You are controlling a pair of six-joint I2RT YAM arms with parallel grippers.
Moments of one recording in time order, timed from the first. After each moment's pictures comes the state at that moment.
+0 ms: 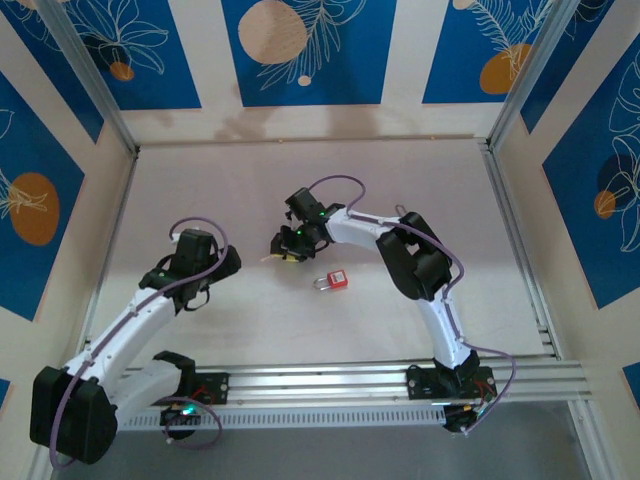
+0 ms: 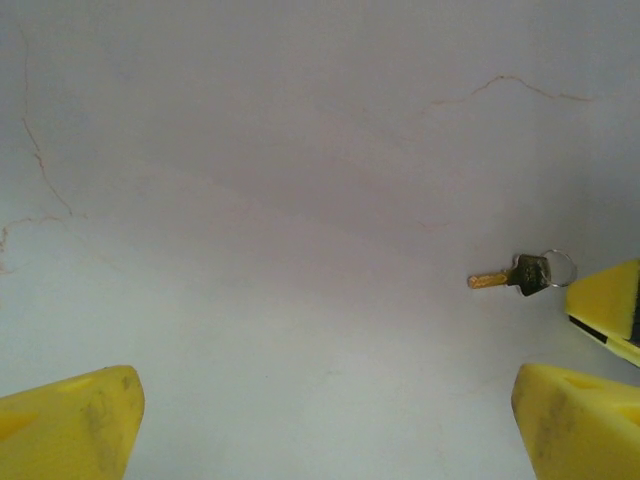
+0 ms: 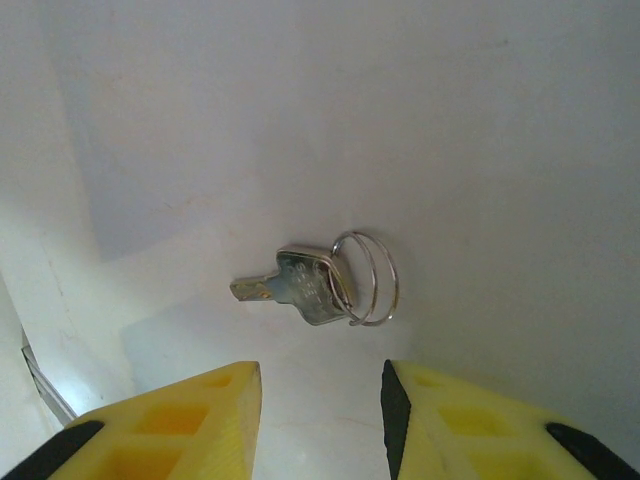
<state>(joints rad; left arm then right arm) -0.31 0.98 0.62 -0.54 -0.16 -0.67 0.73 2.19 1.56 -0.43 -0.45 0.85</state>
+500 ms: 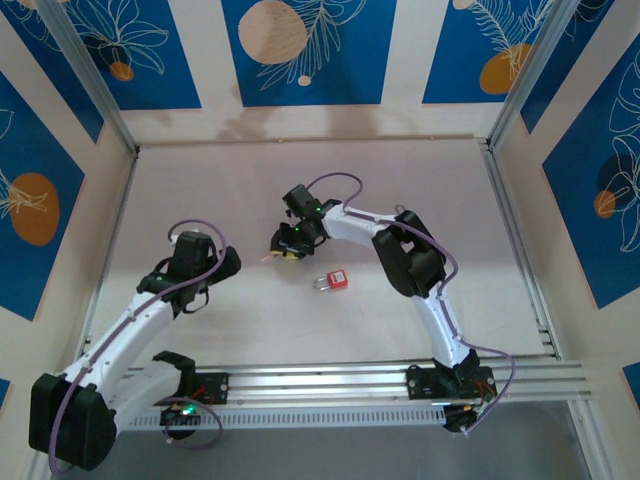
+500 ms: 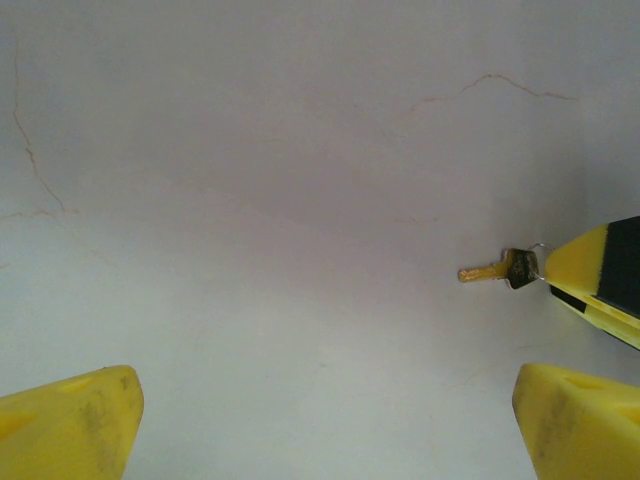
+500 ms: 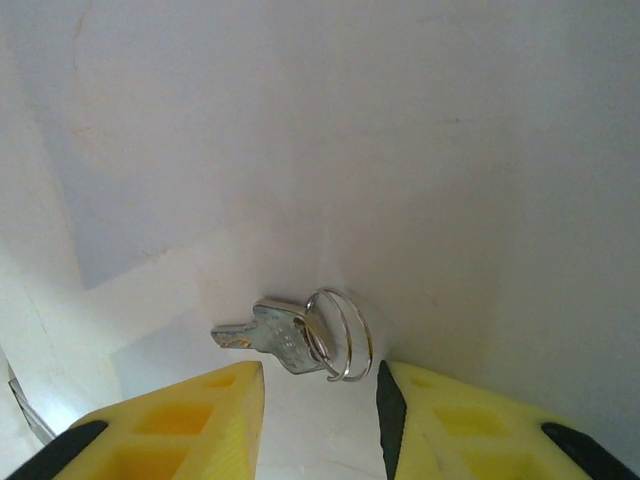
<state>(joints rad) -0.31 0.95 0.61 -0.53 -0.14 -0.67 0.73 2.24 1.65 -0.49 -0.42 0.86</state>
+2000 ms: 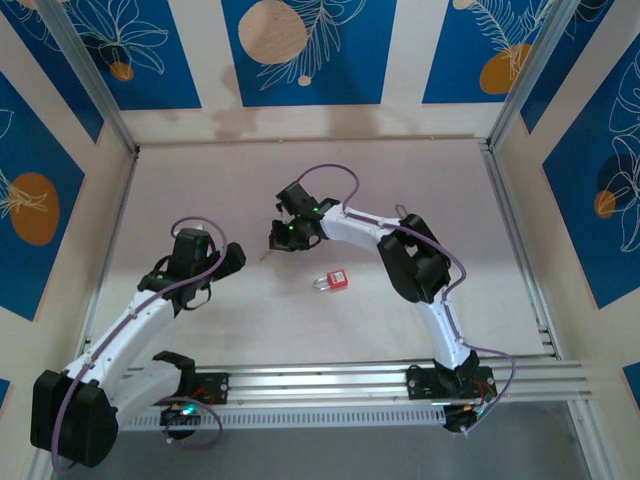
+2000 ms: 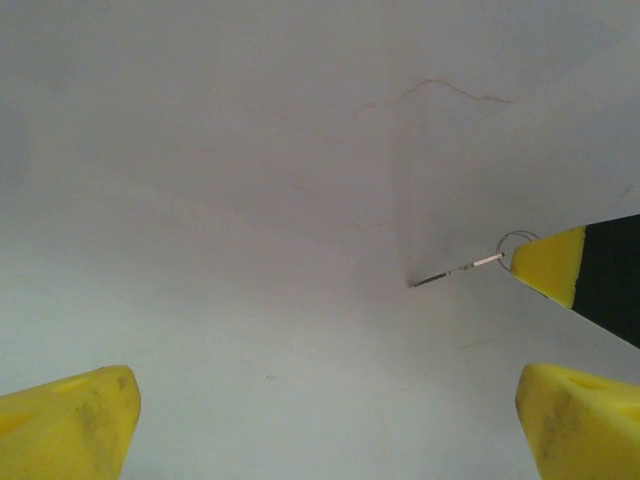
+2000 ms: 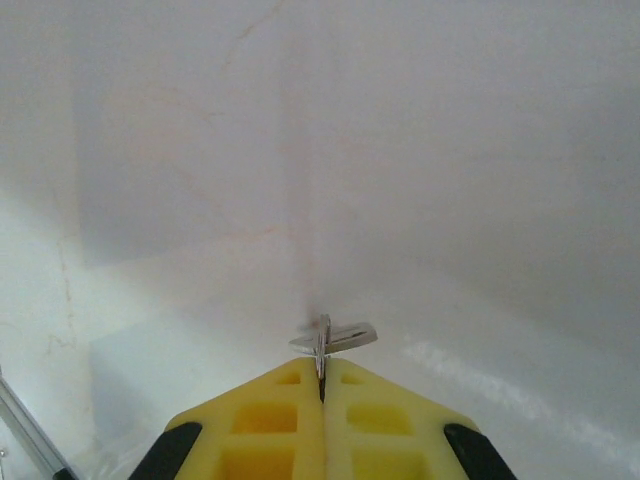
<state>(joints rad) -0.30 0.97 0.61 -0.45 -0.05 -0.65 0.77 2.16 1.64 -0.47 -0.35 0.74</state>
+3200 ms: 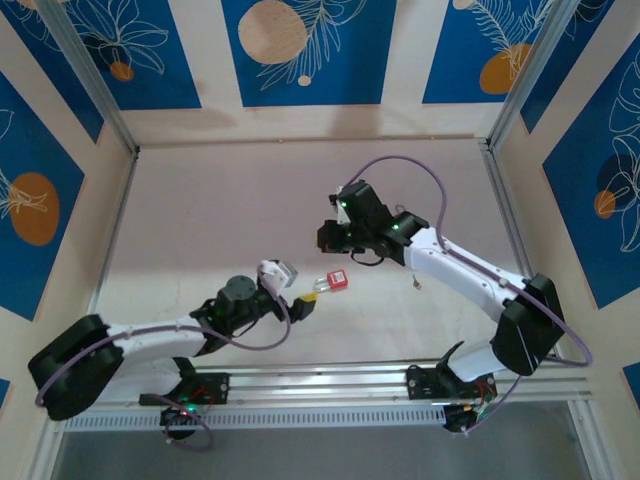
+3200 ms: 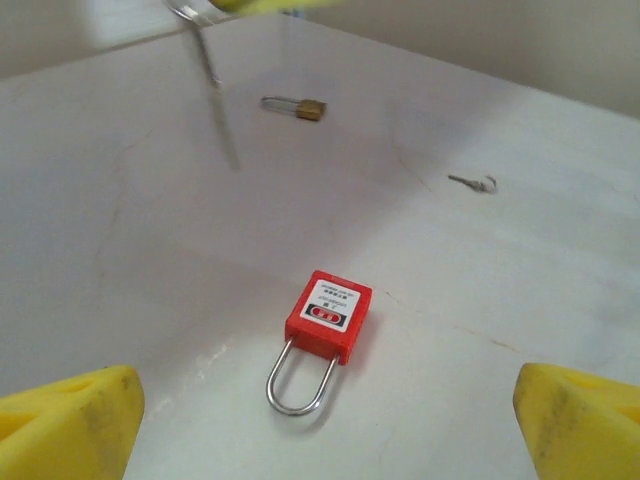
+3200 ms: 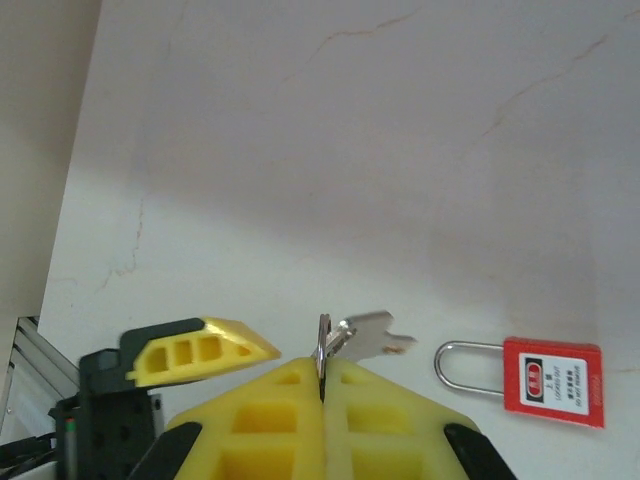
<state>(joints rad) -0.89 1.19 0.25 0.66 0.04 -0.03 0.73 1.41 1.17 -0.55 -0.19 0.66</state>
